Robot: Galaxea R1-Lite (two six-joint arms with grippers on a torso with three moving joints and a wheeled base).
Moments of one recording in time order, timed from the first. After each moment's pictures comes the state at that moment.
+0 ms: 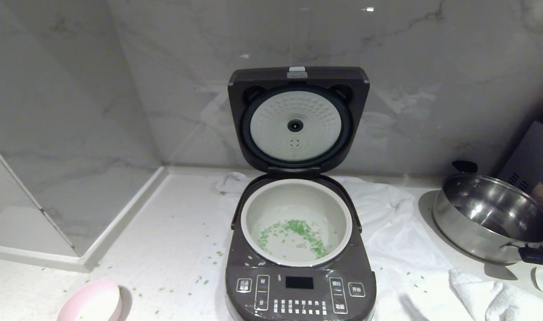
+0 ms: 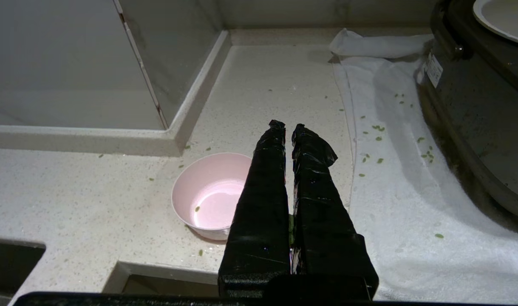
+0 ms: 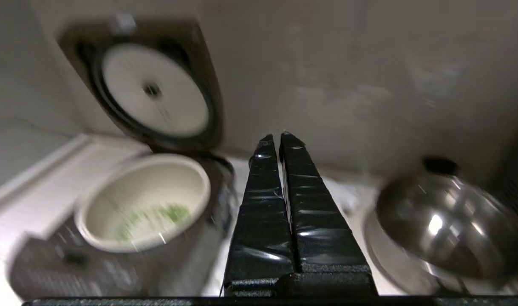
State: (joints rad) left arm 0.00 0.00 0.00 -0.01 0.00 0.08; right arm 0.00 0.64 -0.80 0.04 0.20 0.05
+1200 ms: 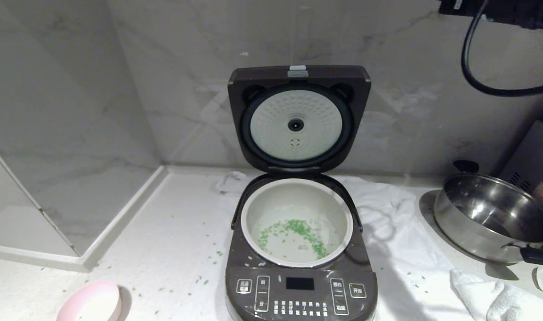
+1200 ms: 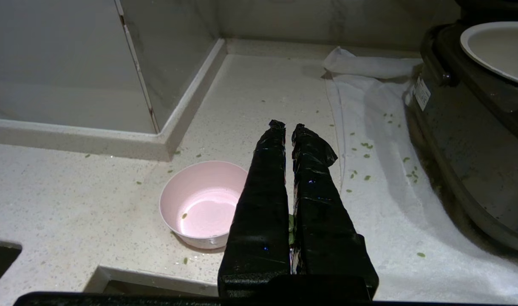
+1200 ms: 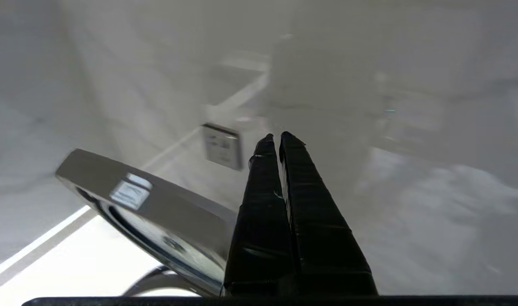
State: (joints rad) left arm 0.00 0.00 0.00 -0.05 0.00 0.00; right arm 0.27 1.68 -1.79 -0.02 0.16 0.01
